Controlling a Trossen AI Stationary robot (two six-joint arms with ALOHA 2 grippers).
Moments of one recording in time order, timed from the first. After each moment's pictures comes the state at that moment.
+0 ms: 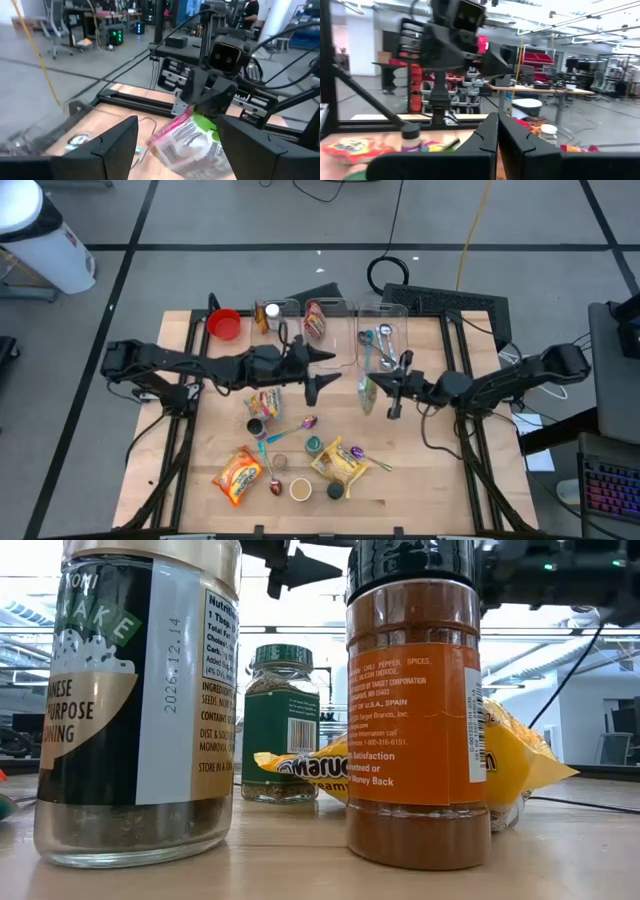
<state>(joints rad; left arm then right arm) 0.00 1.48 1.01 0.40 -0.19 -0.12 0.13 1.11 0.29 1.06 0.37 -0.15</state>
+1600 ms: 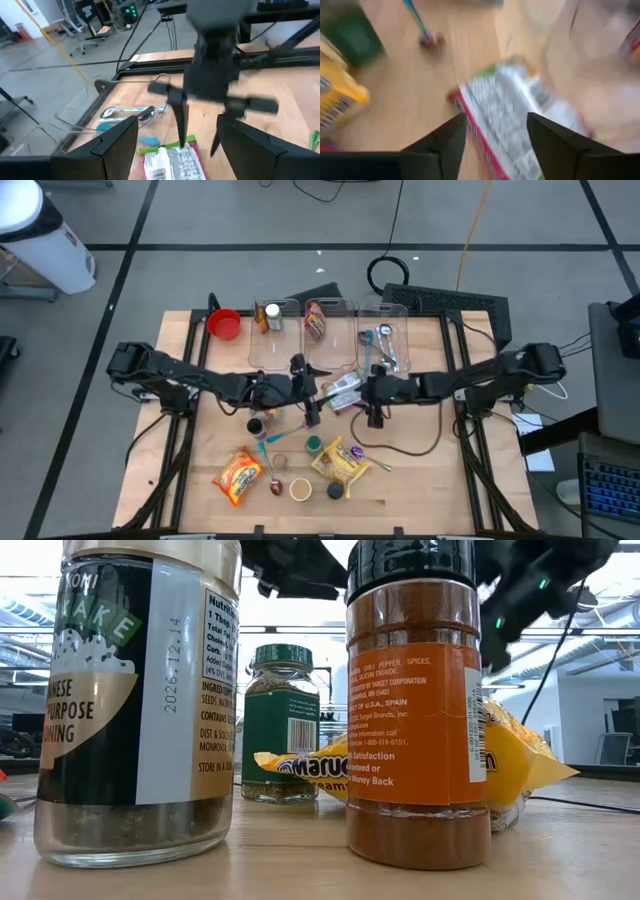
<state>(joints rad) -0.14 1.54 1.00 0.25 -0.44 0.09 0.04 1.40 0.63 0.07 0.17 0.02</state>
